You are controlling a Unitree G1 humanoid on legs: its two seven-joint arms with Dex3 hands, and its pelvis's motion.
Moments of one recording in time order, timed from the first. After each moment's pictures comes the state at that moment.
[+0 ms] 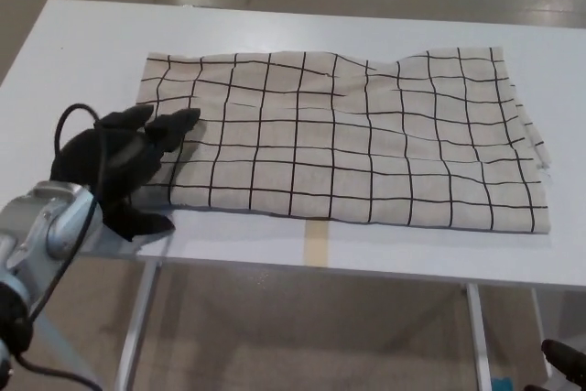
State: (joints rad) left_arm -0.74 0.56 -0.44 0.97 0.69 -0.40 0.14; right_arm 0.33 -0.07 -0.20 0.22 0.09 -0.21 0.06
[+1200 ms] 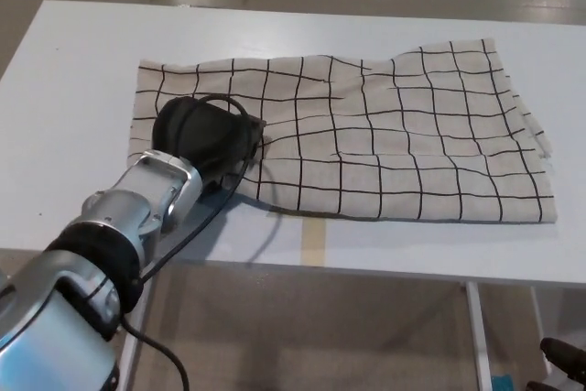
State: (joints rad) left_arm -0.97 0.33 -0.75 1.18 0.89 -0.14 0.33; right_arm 0.34 -0.07 -0.21 0.18 0.09 -0.20 0.06
